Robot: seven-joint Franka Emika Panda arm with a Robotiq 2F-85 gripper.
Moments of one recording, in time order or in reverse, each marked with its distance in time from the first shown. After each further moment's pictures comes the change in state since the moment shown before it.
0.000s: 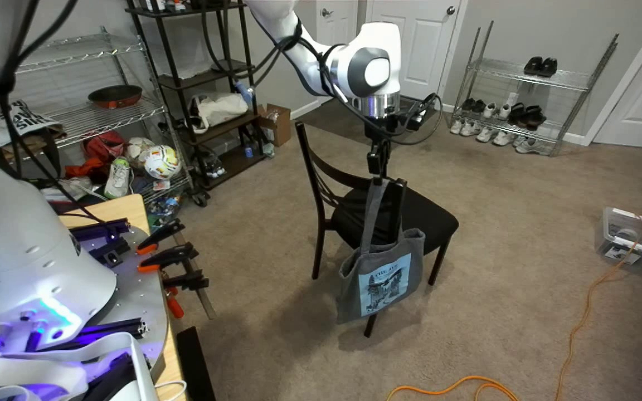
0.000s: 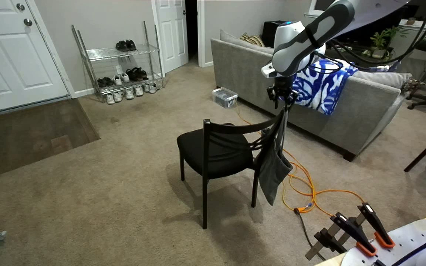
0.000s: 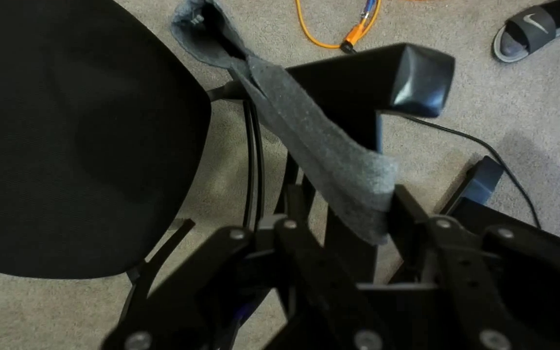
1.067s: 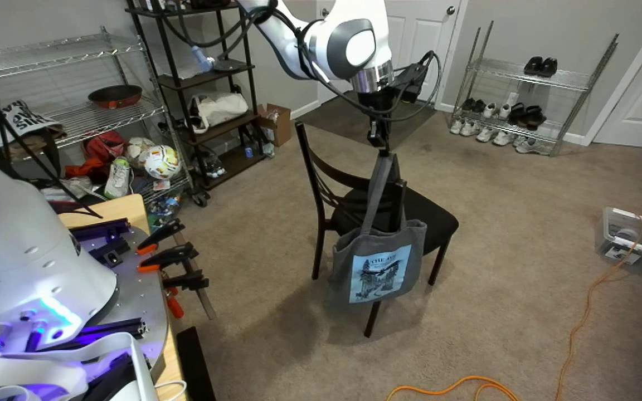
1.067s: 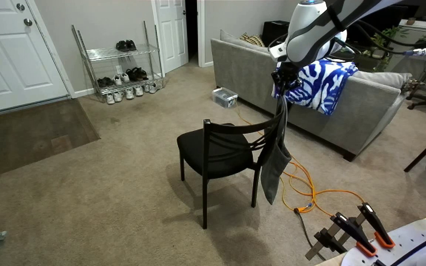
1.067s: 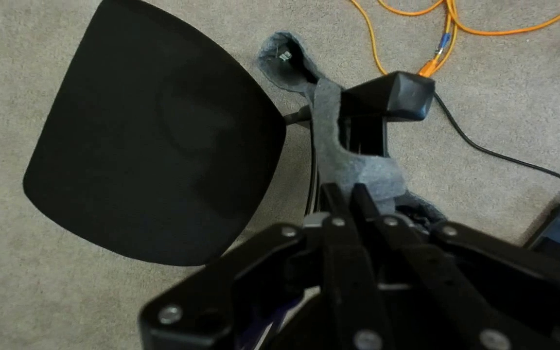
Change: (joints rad) arm -0.028 -0.214 0.009 -0.237 0.005 0.269 0.000
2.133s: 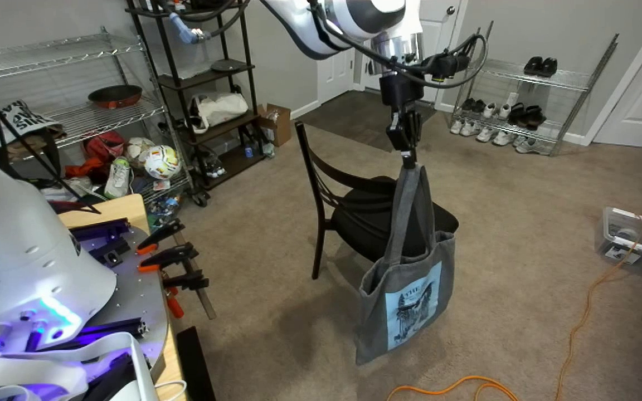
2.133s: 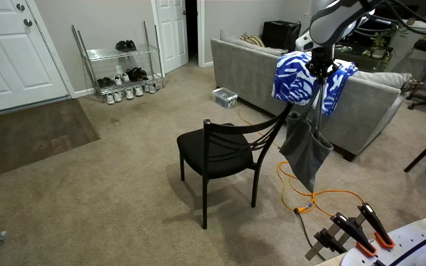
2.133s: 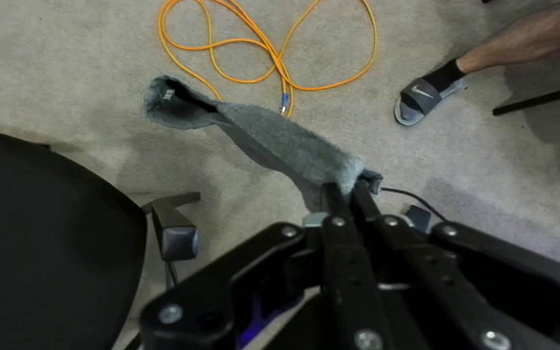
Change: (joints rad) arm 0.017 -0.104 -0.139 0.034 -0.165 -0.366 0.109
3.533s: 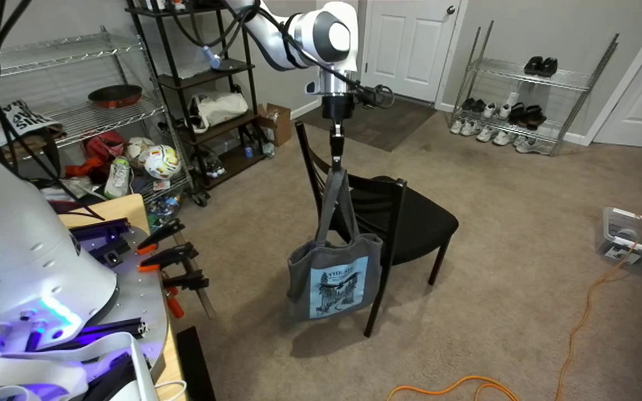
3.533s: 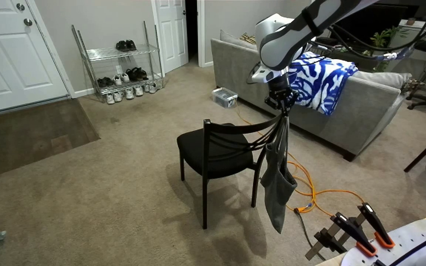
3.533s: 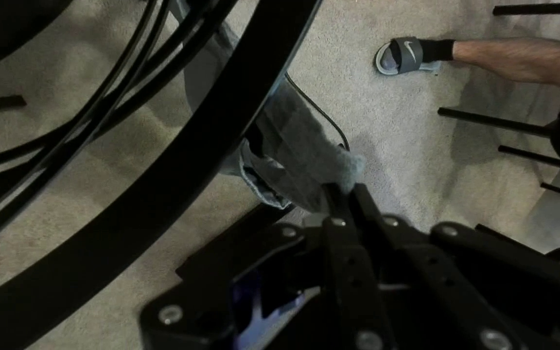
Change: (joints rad) arm 0.109 0.165 0.198 0.065 0.066 -0.218 -0.350
